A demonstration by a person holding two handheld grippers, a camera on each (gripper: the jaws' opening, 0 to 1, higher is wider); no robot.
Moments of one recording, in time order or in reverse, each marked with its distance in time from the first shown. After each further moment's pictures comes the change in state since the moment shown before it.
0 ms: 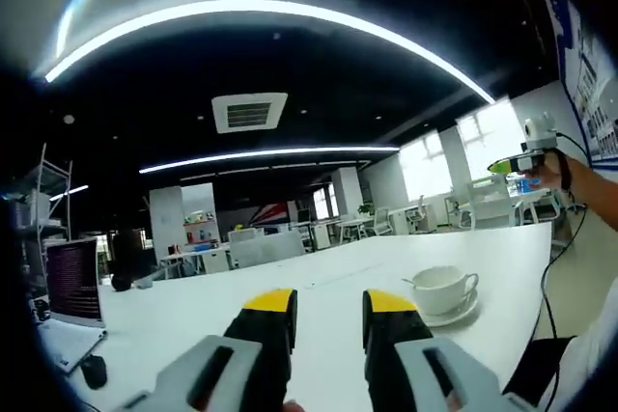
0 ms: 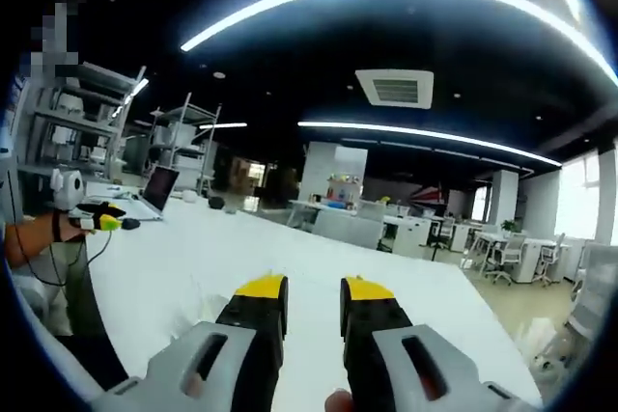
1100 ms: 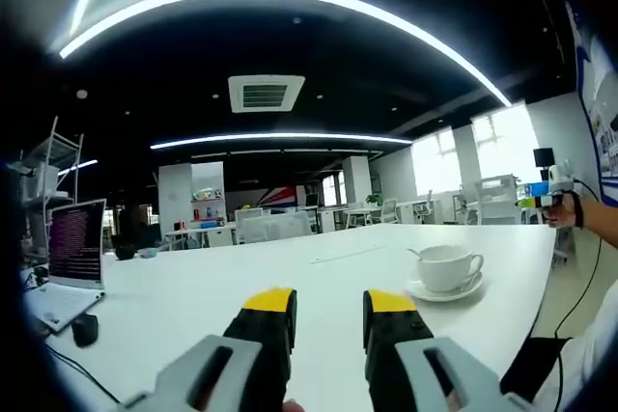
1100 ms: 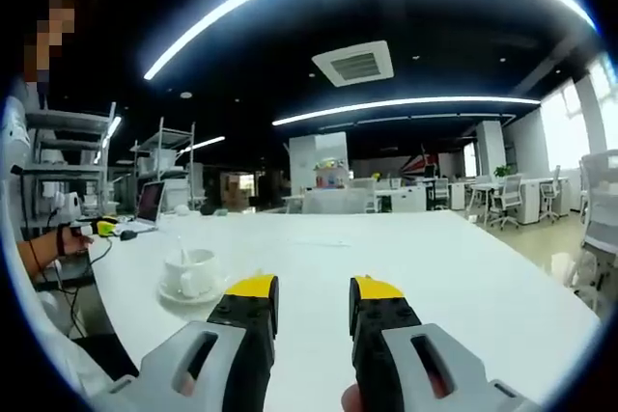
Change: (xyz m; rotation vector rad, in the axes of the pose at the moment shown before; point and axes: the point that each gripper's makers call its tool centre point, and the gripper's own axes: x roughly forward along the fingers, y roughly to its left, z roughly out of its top) left arm -0.010 0.008 -0.047 -0.084 0.062 0.040; right arm -0.043 -0.050 -0.126 0.238 0.020 -0.019
